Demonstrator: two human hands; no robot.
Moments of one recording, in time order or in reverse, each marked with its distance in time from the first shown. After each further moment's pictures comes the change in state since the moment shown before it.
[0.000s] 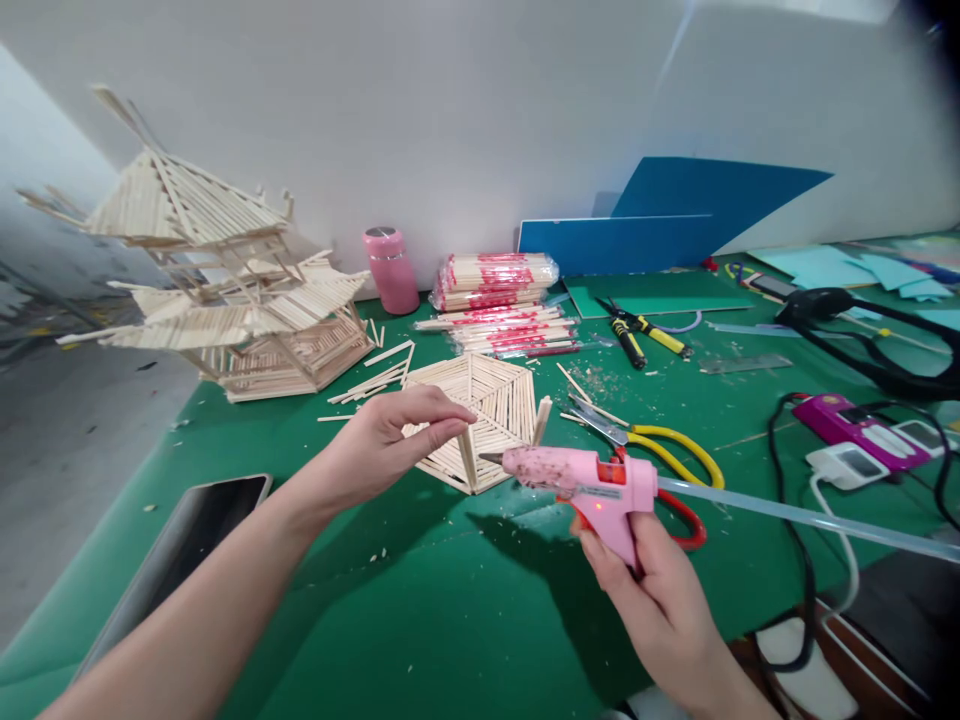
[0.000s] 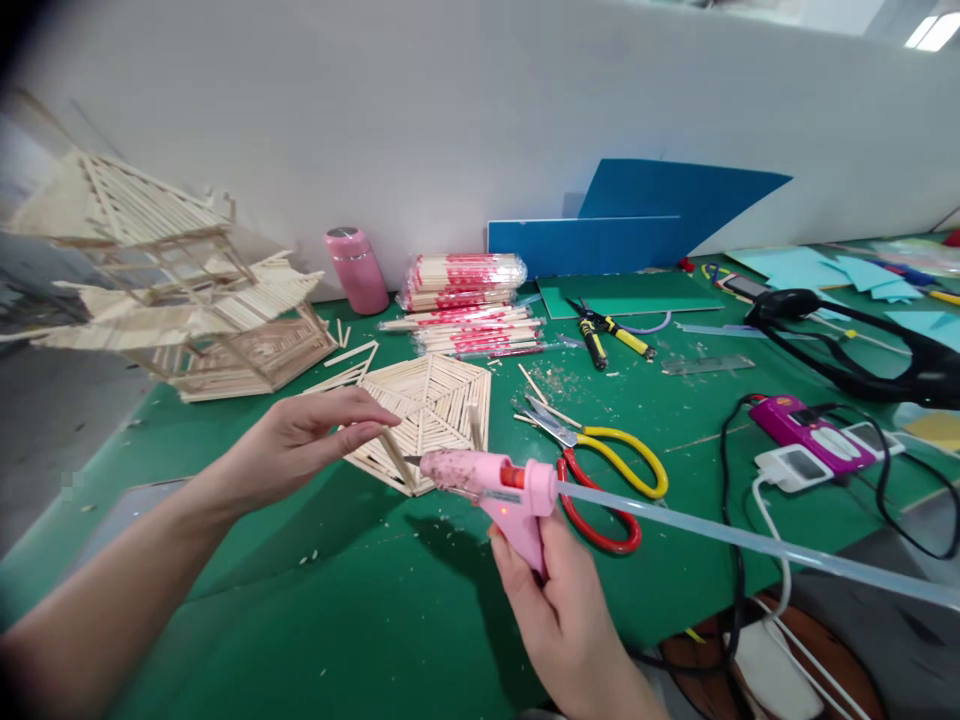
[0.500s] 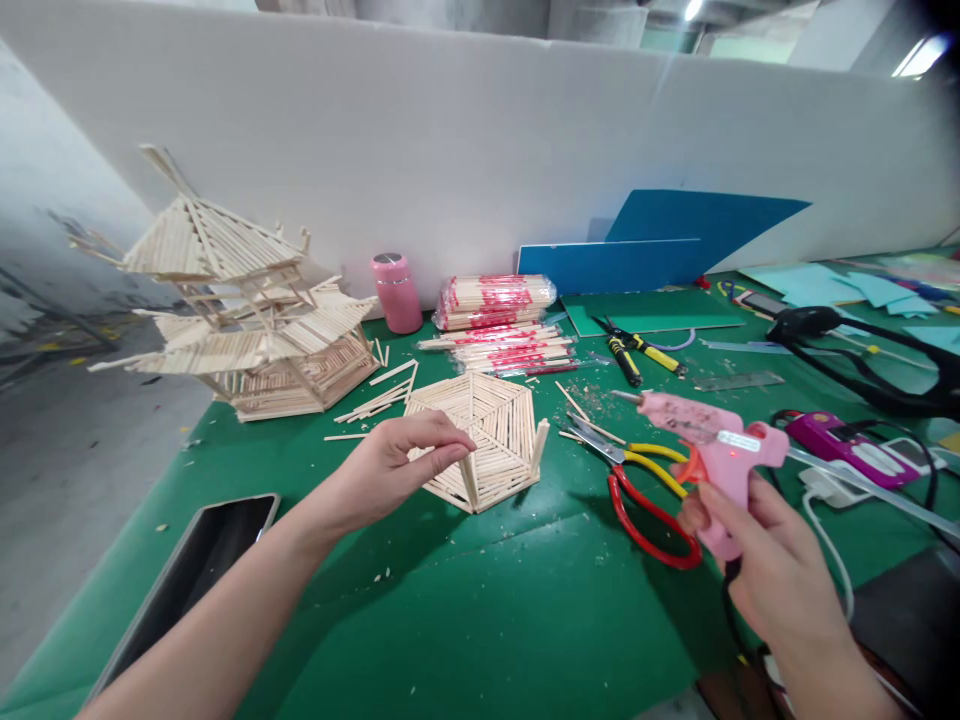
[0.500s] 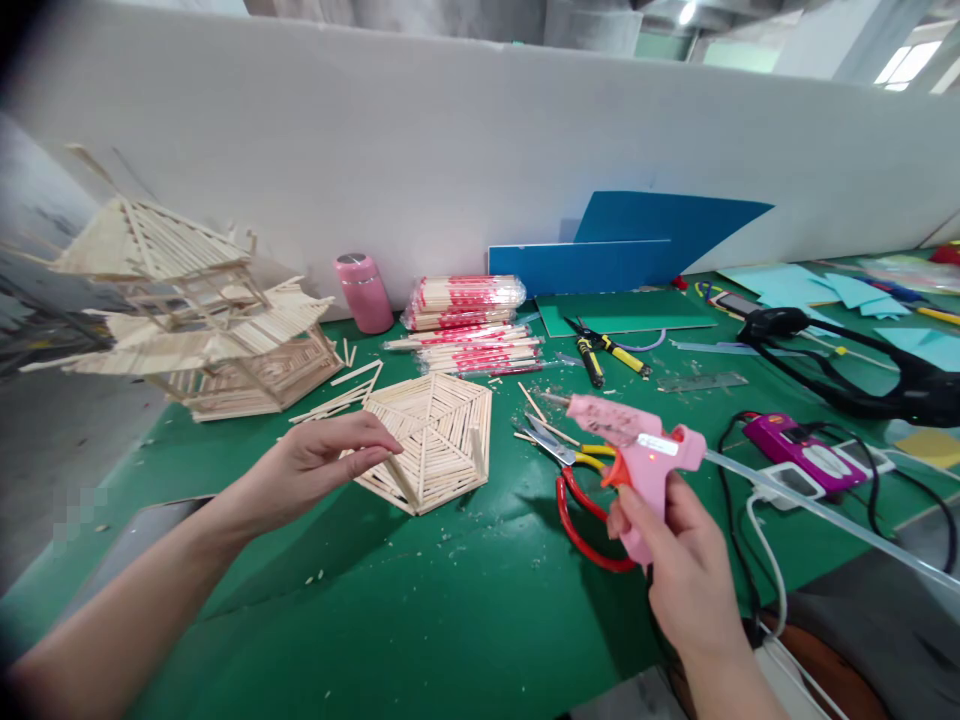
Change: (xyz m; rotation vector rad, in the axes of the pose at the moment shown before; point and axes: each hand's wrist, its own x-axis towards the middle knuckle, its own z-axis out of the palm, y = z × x) left_hand 0.000 0.002 -0.003 -0.045 -0.030 -0.001; right_hand 0.028 0.018 -0.068 0.397 0.419 0.151
